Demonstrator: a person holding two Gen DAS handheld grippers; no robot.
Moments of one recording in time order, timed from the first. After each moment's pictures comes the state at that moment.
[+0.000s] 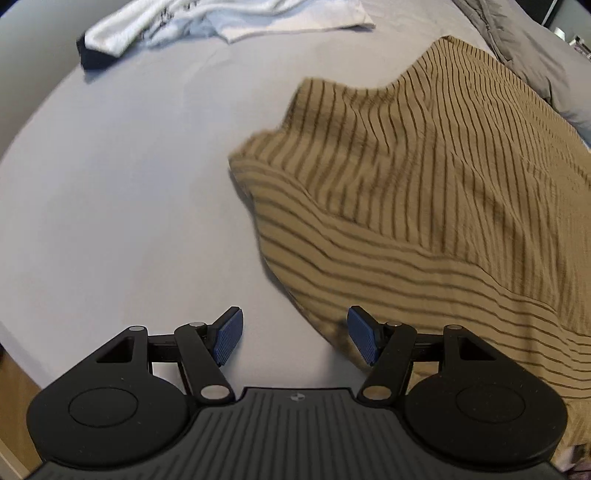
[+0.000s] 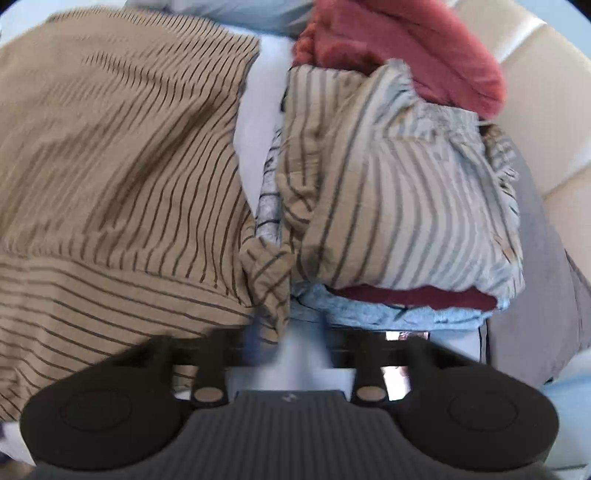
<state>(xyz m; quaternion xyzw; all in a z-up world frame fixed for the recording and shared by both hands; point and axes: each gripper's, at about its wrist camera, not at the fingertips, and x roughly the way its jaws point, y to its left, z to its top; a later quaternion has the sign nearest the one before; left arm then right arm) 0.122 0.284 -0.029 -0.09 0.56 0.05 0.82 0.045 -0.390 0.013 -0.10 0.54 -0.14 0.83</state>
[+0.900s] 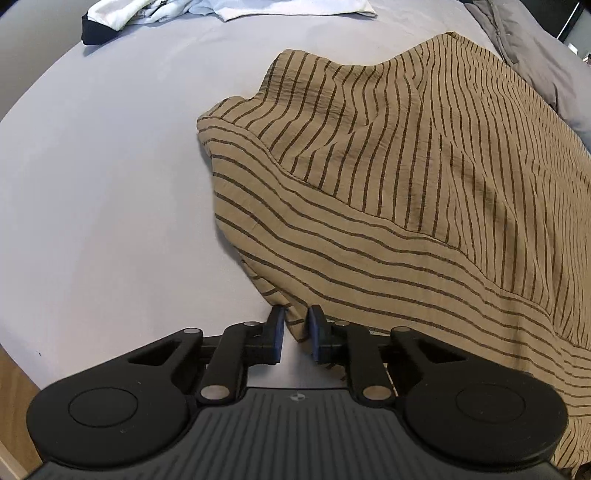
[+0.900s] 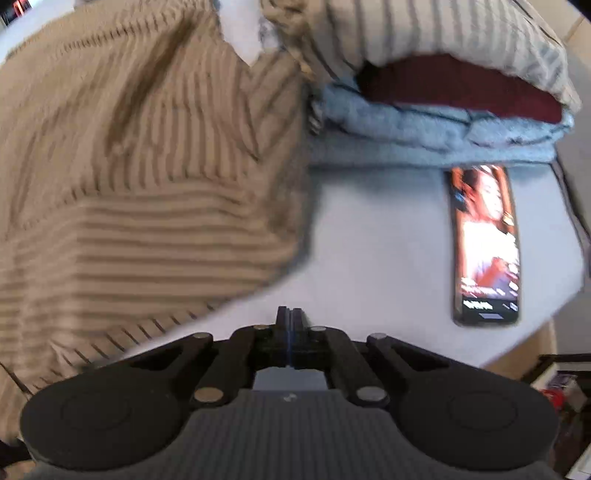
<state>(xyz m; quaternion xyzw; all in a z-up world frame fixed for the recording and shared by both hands) 0.119 0.257 -0.047 -0.12 0.56 0.07 0.82 0.011 -0.406 -0.050 0.09 0.62 -0.14 0.77</state>
